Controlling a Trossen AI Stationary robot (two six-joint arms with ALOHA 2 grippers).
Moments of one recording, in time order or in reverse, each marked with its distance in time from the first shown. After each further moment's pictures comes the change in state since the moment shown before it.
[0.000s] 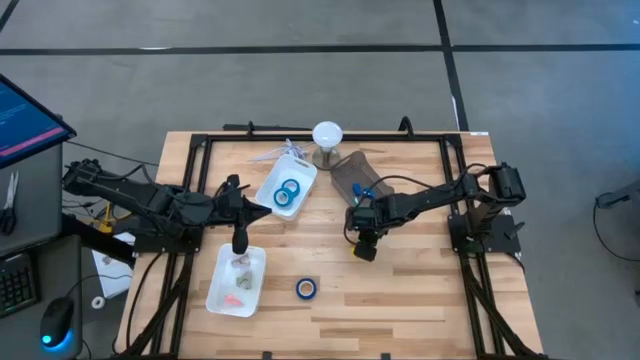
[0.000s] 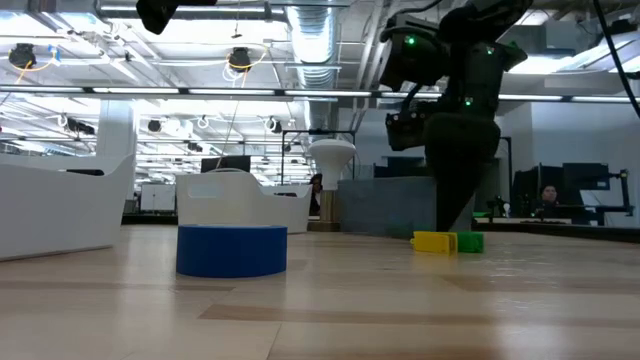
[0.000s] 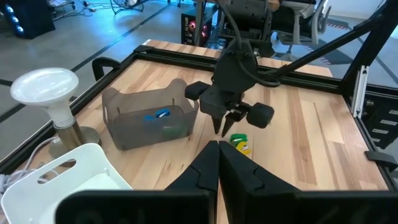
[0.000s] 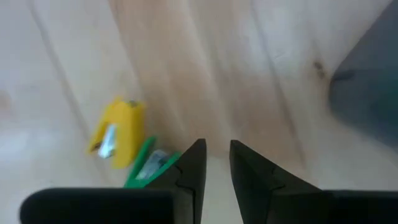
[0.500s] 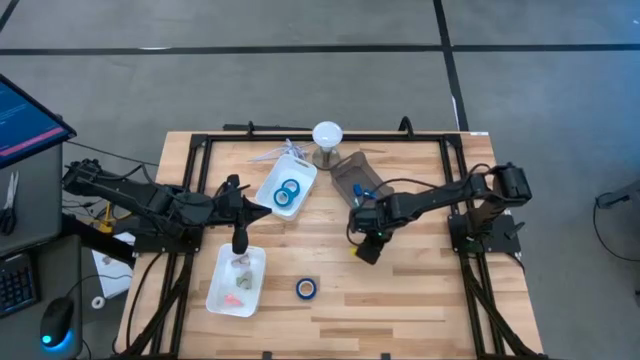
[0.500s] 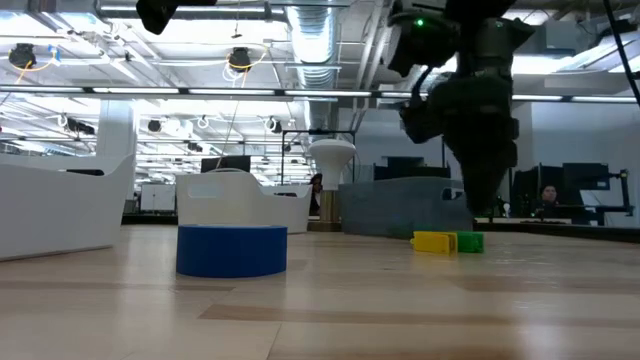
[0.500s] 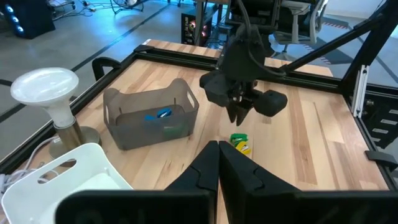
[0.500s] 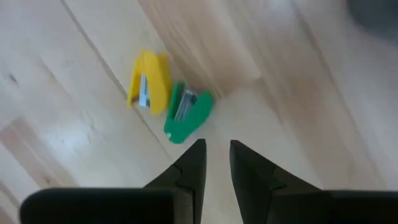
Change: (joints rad) left arm 0.000 0.000 0.000 -0.002 0.000 0.000; right arm 0.022 -0.049 0.050 -0.187 -0.117 0.235
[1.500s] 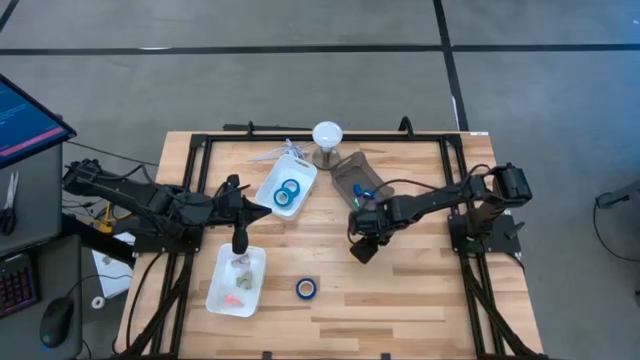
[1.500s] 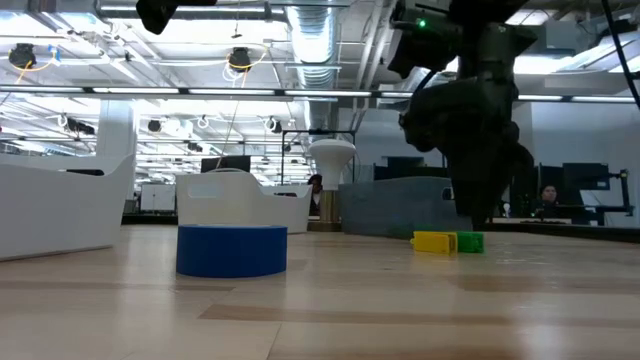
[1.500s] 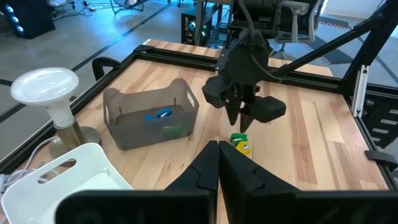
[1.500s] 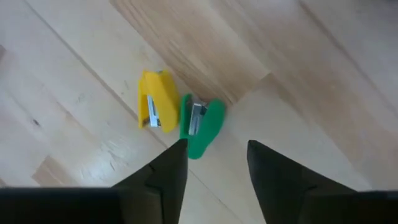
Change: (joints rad) left arm 0.000 0.000 0.000 0.000 0.000 0.000; right arm 0.017 0.005 -0.029 0.078 -0.013 0.238
